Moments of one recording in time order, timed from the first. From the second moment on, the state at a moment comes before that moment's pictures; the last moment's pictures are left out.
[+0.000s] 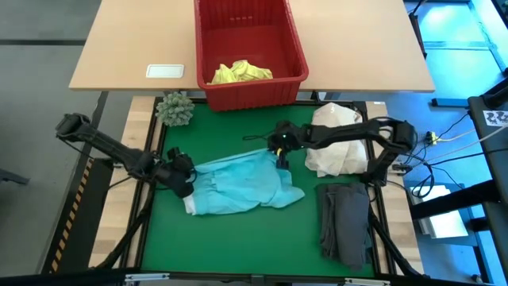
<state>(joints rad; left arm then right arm) -0.38 0.85 0.40 -0.68 -0.53 -0.71 -0.27 1.72 0.95 -0.09 -0.07 -0.32</state>
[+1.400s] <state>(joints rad) -0.45 1.24 0.73 -0.50 -0.50 -0.62 0.10 1.63 1.01 -0.20 0.06 -0.10</state>
